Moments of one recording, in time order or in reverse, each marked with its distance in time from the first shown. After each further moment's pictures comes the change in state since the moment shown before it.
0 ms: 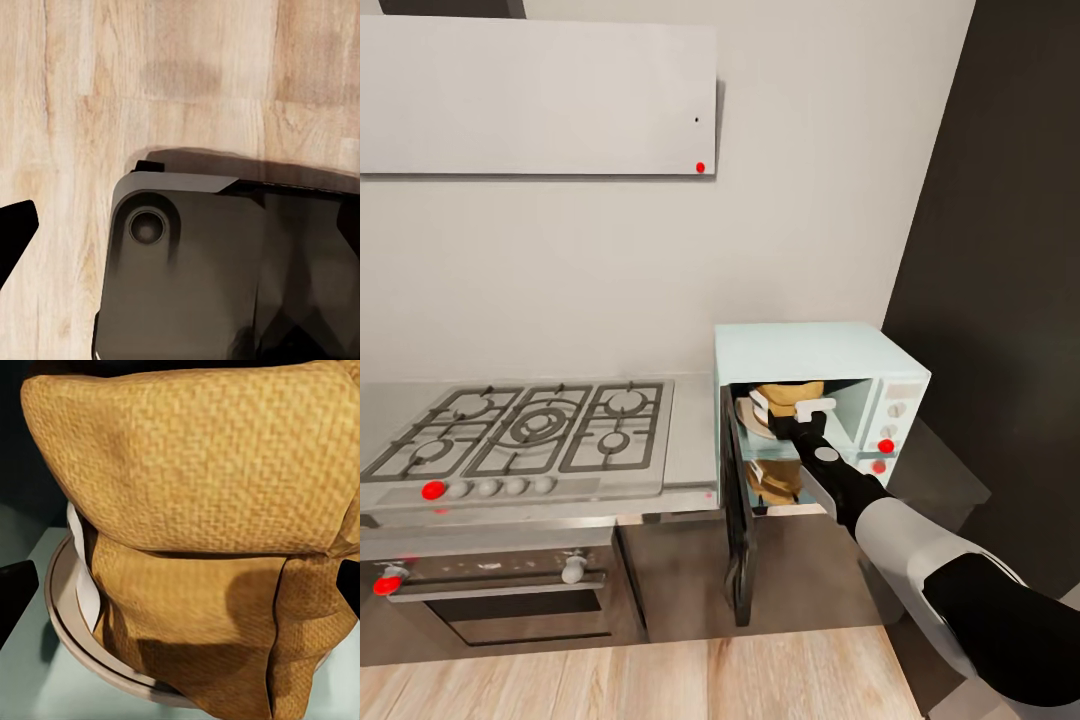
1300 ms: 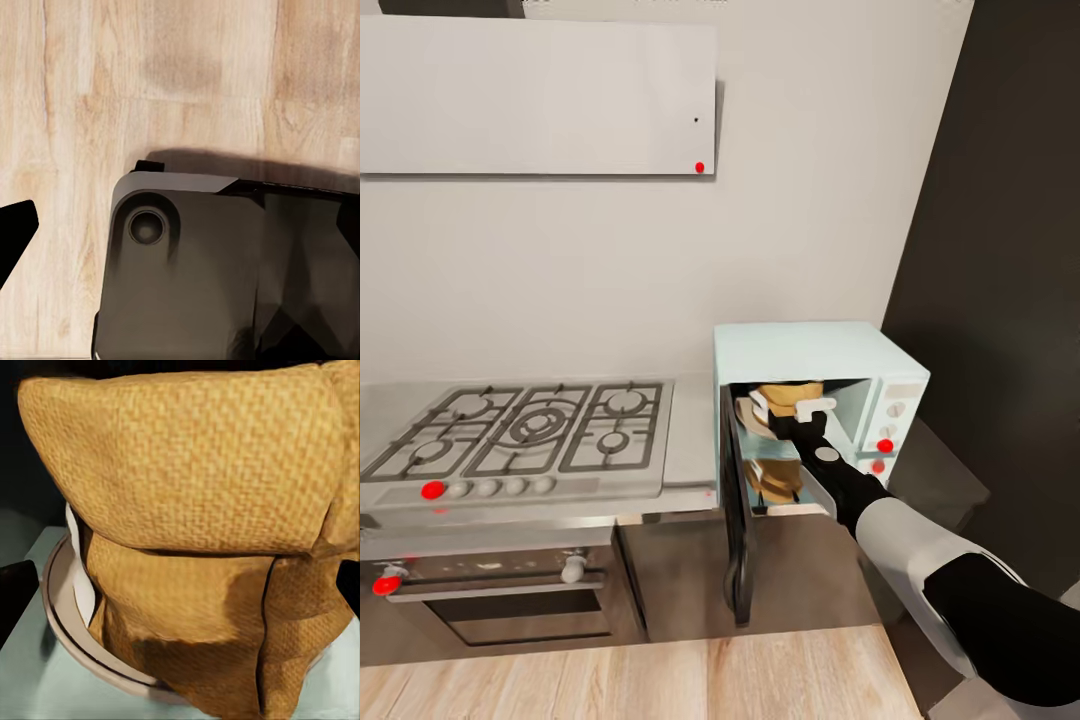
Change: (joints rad) left arm 0.000 0.000 0.000 0.000 0.000 0.000 0.000; right arm 0.000 -0.002 0.000 0.000 0.000 0.000 0.000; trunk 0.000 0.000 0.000
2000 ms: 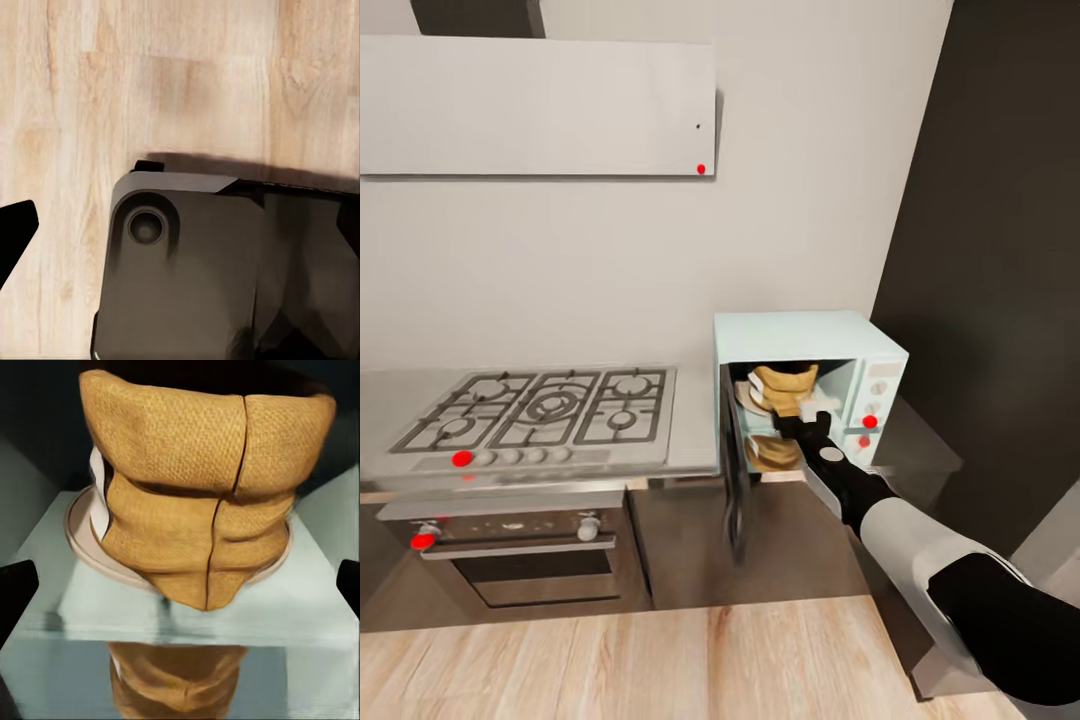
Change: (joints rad) left arm 0.000 -0.001 0.000 0.000 0.000 0.000 0.000; right arm 0.000 -0.016 0.000 0.000 0.000 0.000 0.000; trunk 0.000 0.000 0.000
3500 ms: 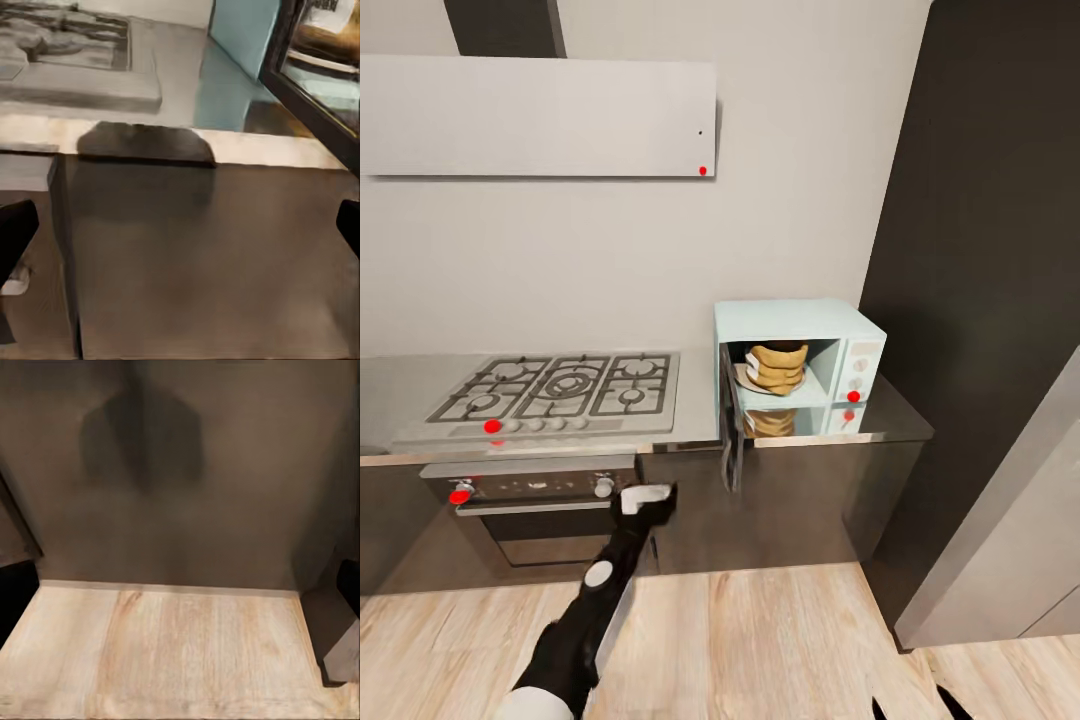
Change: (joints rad) left arm -0.421 -0.106 -0.146 -0.700 0.009 0.101 -0.007; right arm 1.467 -0.386 -0.203 -1.179 0.063 -0.173 0.022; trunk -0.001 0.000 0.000
